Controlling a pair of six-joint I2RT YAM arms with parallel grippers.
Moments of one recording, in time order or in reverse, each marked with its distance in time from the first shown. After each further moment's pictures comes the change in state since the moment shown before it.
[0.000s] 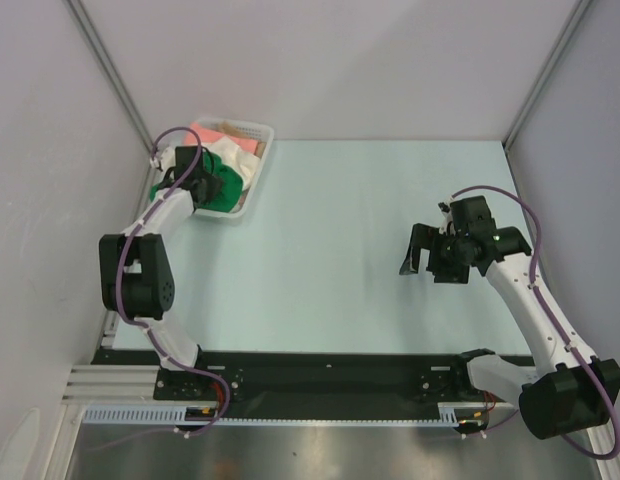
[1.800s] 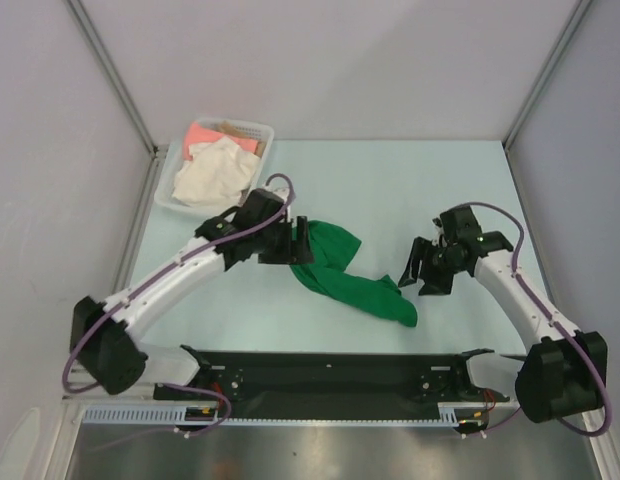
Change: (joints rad) left arm -0.643 -0.464 -0.188 -0.414 0.275 0.370; right arm 0.003 0.075 -0.116 0.094 -0.068 0.107
